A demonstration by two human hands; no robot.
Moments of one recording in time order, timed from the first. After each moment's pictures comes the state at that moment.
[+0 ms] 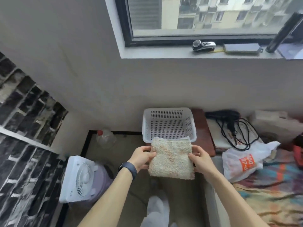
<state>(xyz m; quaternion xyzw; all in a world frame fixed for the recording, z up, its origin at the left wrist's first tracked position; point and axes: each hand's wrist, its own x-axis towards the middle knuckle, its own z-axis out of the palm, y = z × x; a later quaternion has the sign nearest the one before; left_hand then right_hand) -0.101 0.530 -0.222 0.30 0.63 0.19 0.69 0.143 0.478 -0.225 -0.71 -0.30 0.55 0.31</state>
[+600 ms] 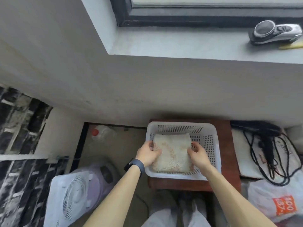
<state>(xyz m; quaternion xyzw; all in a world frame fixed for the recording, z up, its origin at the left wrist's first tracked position) -0.089 0.745 -0.338 0.41 0.70 0.04 0.58 0.137 0.714 -0.373 -0.78 -0.31 0.52 0.16</state>
